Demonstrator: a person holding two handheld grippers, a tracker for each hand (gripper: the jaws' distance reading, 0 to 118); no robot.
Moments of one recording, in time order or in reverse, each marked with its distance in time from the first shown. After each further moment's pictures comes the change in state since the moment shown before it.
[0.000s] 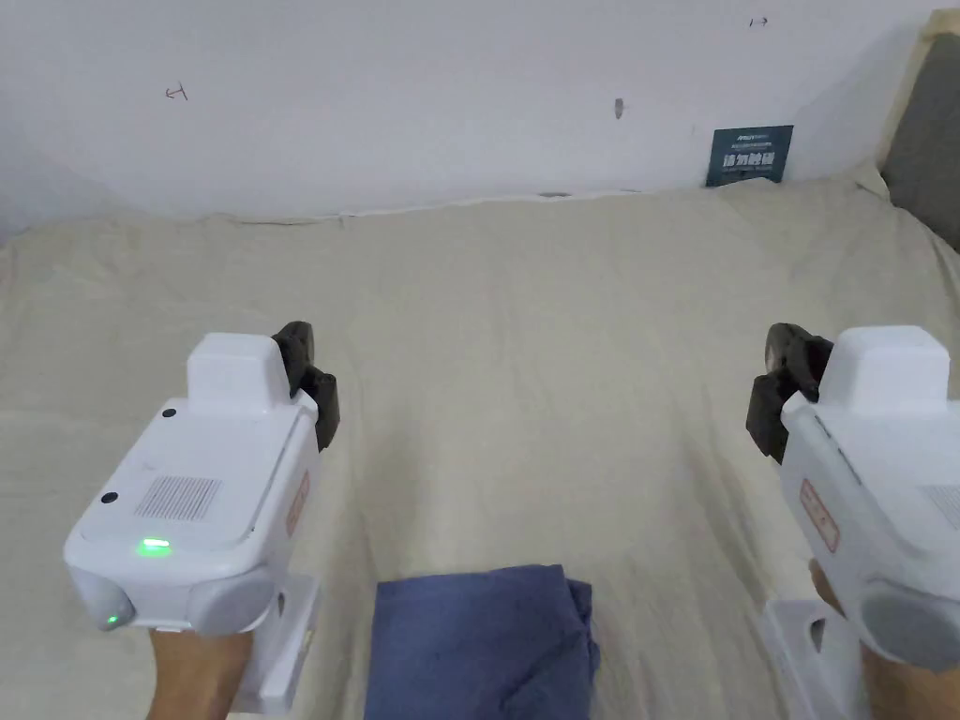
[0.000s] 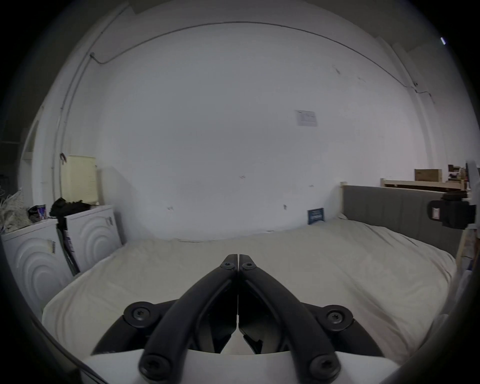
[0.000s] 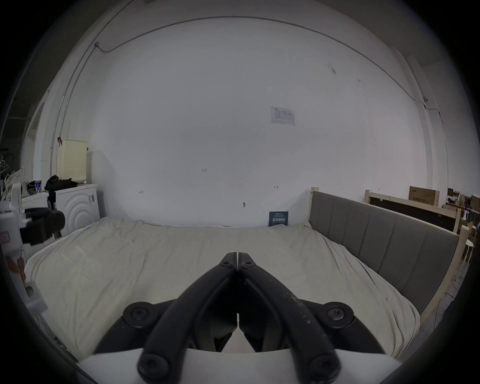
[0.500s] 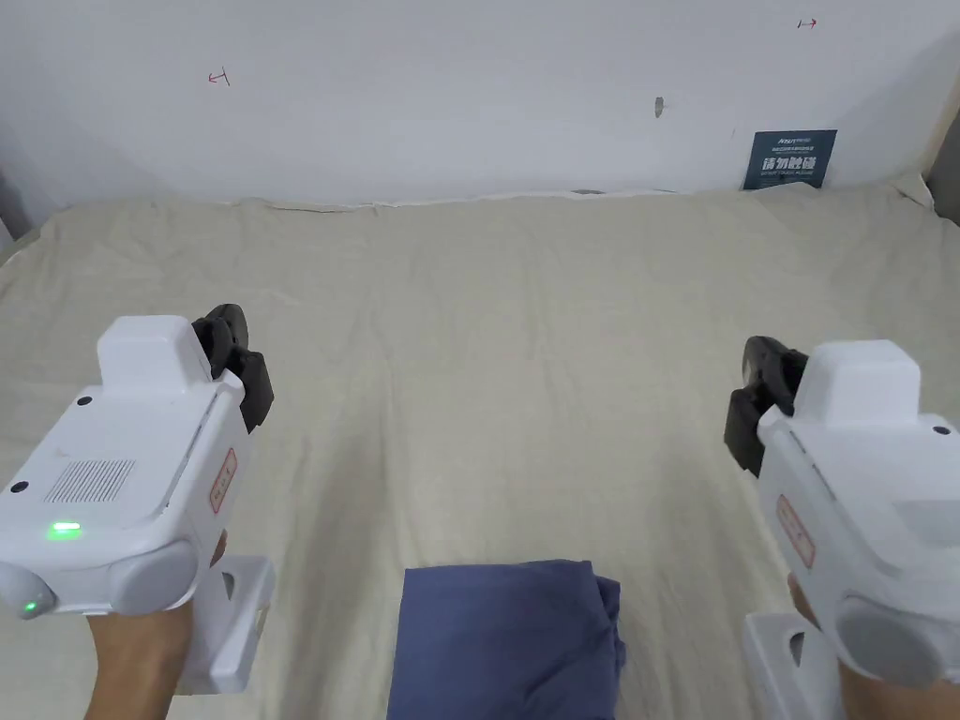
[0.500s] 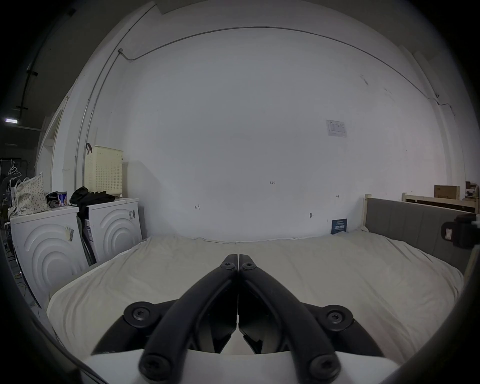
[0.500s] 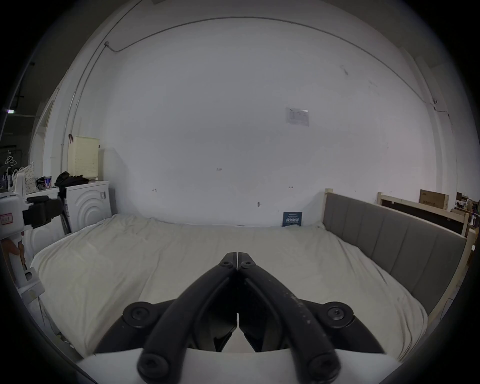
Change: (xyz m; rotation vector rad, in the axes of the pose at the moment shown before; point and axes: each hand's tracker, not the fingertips) left arm -0.055 -0.003 0.011 0.007 0.103 0.068; right arm -0.038 -0.008 -0.003 -0.023 0.083 0.017
